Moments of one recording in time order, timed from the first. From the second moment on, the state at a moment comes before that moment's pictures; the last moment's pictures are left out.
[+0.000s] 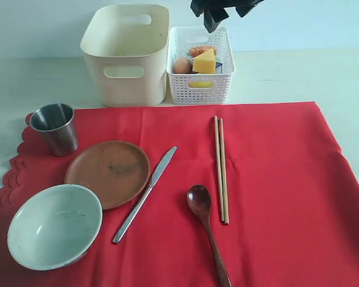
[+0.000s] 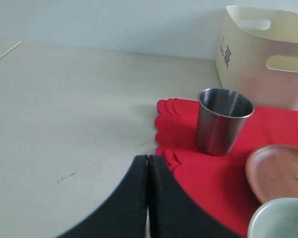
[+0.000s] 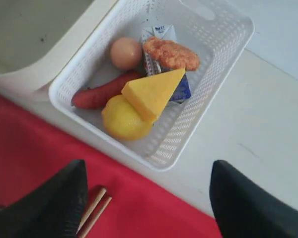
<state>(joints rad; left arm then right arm) 0.02 0.01 0.00 0.04 0.36 -0.11 0.40 2.10 -2.04 -0.05 1.08 -0.13</state>
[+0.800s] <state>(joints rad) 0.02 0.01 0.00 0.04 0.36 -0.11 0.40 1.84 -1.61 0.00 1.14 -0.10</state>
